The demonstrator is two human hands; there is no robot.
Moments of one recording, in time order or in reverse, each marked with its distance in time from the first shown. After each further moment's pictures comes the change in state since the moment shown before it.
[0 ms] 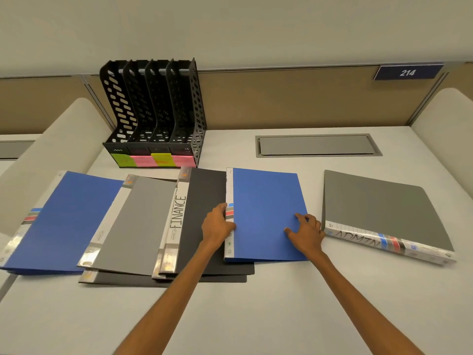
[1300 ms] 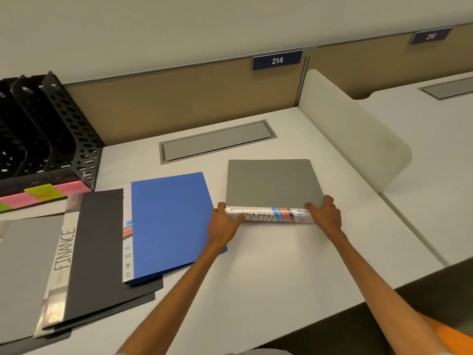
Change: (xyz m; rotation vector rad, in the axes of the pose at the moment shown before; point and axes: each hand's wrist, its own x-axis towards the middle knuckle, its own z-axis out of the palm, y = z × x) left_hand -0.037 0.150 0.215 0.017 -0.163 0.194; right_hand 0.011 0.246 -0.177 0.331 0.271 0.436
